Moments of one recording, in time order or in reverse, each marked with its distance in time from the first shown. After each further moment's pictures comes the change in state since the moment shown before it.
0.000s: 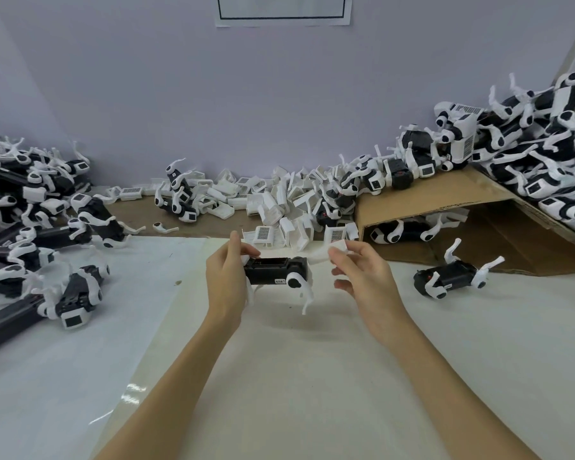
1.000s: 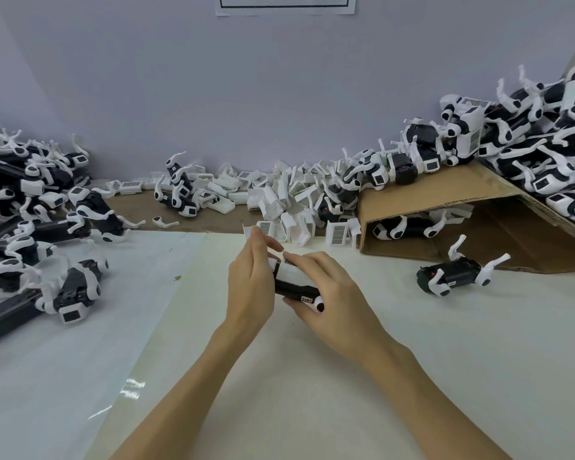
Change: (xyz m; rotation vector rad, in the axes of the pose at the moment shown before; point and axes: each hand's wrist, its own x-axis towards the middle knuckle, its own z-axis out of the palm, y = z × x) left_hand -0.030 0.002 0.018 0.147 -0.133 0.167; right_hand -0.031 0.011 0.025 -0.982 -0.294 -0.605
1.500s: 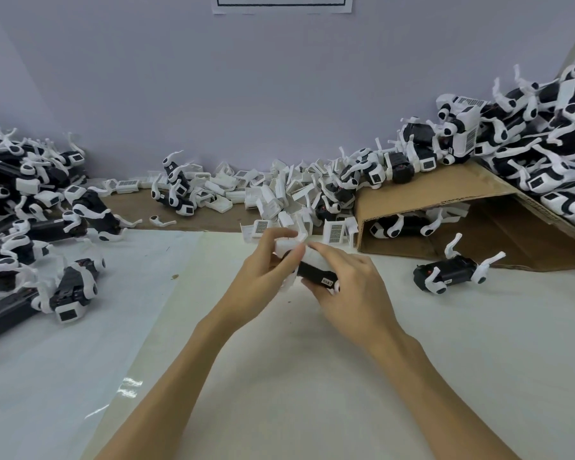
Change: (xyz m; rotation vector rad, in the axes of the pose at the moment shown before) left_hand 0.009 0.003 -0.015 0.066 -0.509 0.011; right_hand 0.002 0.016 -0.013 -0.167 0.168 0.108
